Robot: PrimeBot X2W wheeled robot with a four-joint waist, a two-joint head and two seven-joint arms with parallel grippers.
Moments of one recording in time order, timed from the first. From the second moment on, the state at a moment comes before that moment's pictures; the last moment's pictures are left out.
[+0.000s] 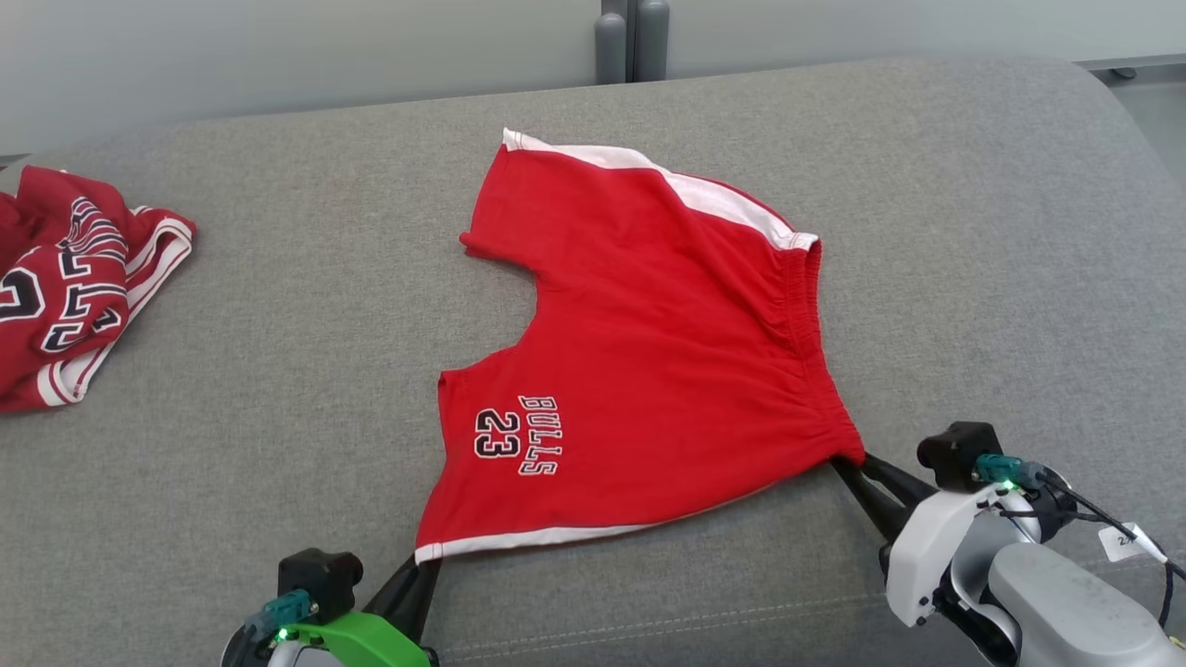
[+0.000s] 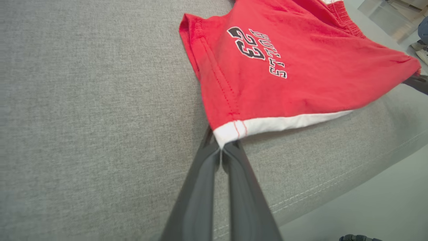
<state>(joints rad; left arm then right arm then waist) -0.13 0.30 -0.74 0.33 -0.81 0.05 -0.22 -0.32 -0.37 0.81 0.61 0.60 0.12 -0.23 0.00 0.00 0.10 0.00</state>
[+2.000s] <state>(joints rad) -0.01 0.17 -0.31 0.12 -0.52 0.12 -0.25 -0.17 -0.28 0.42 0.24 0.46 -0.11 -0.25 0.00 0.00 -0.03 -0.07</state>
